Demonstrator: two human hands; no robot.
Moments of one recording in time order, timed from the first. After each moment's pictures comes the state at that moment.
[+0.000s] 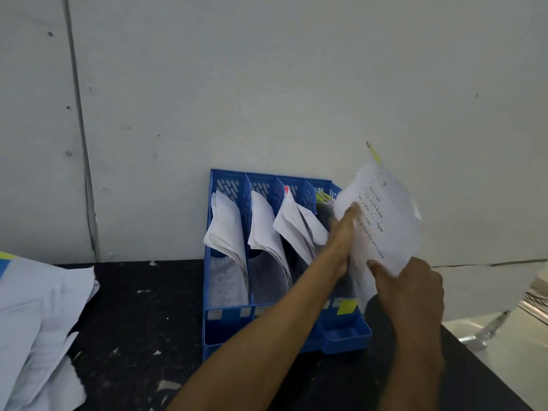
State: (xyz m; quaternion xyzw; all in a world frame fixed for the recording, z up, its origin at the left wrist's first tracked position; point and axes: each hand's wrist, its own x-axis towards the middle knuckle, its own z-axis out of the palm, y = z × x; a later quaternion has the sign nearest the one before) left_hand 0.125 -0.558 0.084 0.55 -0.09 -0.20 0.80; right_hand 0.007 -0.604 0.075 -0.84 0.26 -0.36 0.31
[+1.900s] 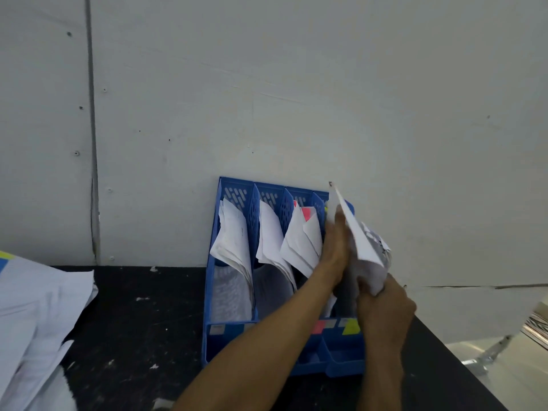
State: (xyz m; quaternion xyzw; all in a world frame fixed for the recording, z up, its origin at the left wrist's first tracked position) left_hand 0.210 -0.588 0.039 0.51 -0.12 -0.15 0.84; right_hand 0.060 -0.602 0.028 -0.84 0.24 -0.43 0.25
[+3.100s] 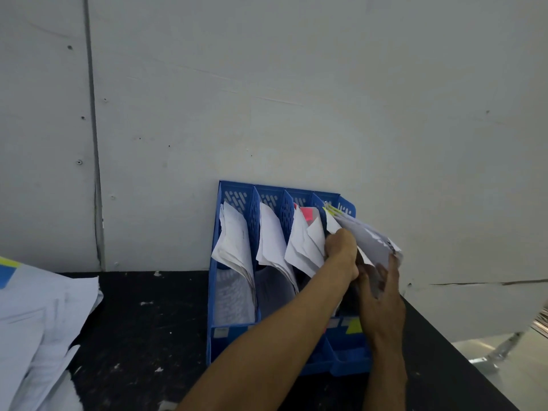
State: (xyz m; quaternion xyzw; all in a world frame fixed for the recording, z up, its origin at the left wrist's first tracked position) left_hand 0.159 -0.570 0.086 0.48 0.07 -0.17 0.86; right_hand 0.062 -0.604 0.015 -0.79 0.13 -0.37 0.47
